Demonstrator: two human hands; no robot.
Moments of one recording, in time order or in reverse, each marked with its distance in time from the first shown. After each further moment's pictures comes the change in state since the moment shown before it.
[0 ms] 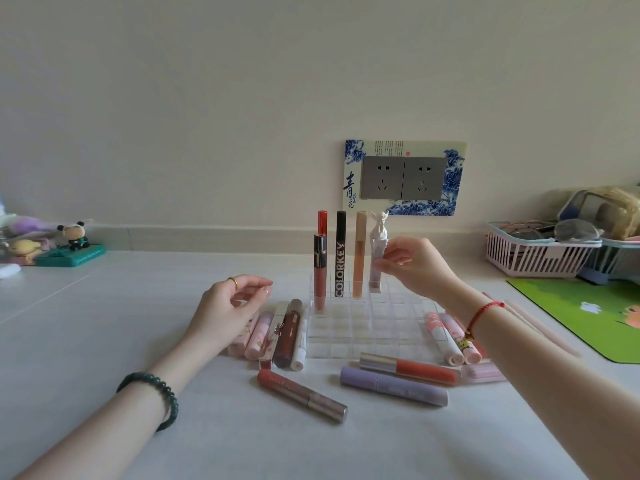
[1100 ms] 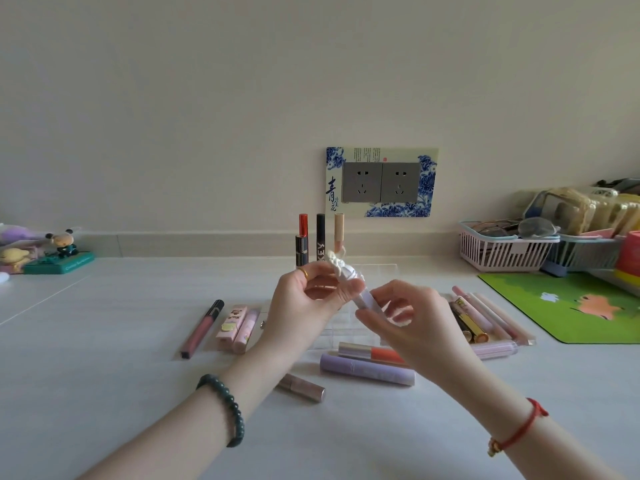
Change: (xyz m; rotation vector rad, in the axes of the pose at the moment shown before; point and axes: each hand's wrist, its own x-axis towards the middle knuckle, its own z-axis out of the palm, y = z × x) left_hand -0.049 0.103 0.070 -0.490 -0.118 0.084; right_hand -0.116 -0.047 -0.011 0.009 0.113 -0.029
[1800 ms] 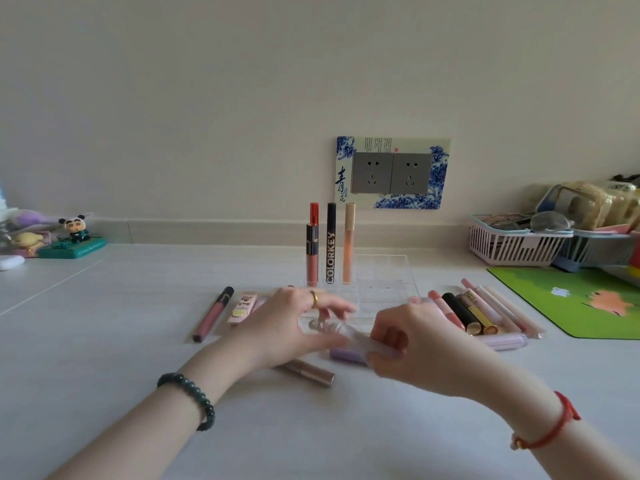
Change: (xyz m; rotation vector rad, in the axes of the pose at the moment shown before) left_hand -0.012 -0.007 -0.047 0.681 -0.470 0.167; right_hand -0.013 -0.015 -0.008 -0.417 -0.437 -0.079
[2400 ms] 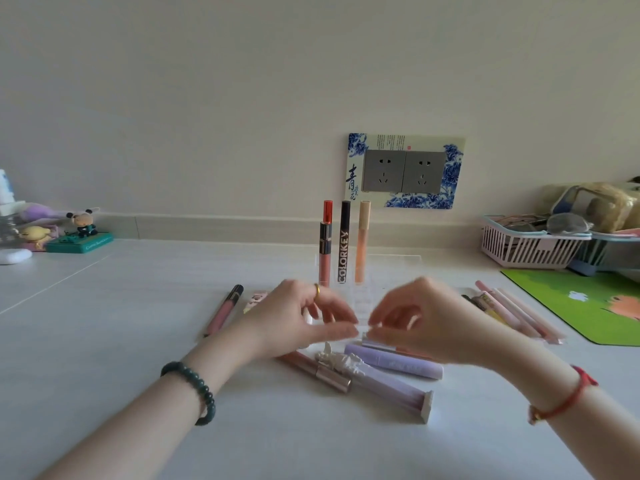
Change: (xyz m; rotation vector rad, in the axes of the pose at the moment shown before) left_hand 0.002 -0.005 -0.014 -0.151 -0.058 -0.079; right_hand 0.025 -0.004 -0.011 0.197 -0.068 -0.060
